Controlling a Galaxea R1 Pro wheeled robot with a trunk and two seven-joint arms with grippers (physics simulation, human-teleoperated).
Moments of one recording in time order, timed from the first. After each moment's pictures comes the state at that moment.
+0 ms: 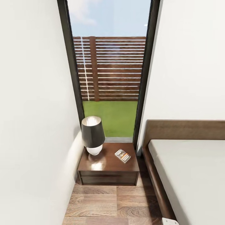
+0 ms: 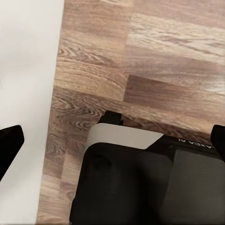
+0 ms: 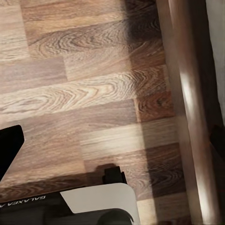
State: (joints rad) left arm -0.38 -0.10 -0.68 -0.03 0.86 0.05 0.32; right arm -0.49 -0.03 0.36 0.05 -0.52 -0.07 -0.05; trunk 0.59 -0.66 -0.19
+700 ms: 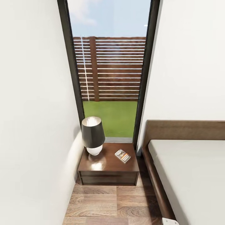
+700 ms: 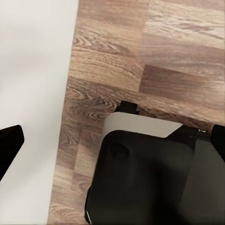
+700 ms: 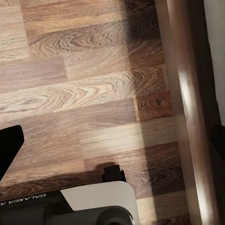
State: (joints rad) left arm -0.34 -0.08 -0.69 -0.03 0.86 0.02 0.33; right arm -0.49 -0.03 0.36 0.05 -0.52 -0.07 -0.05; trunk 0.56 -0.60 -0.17
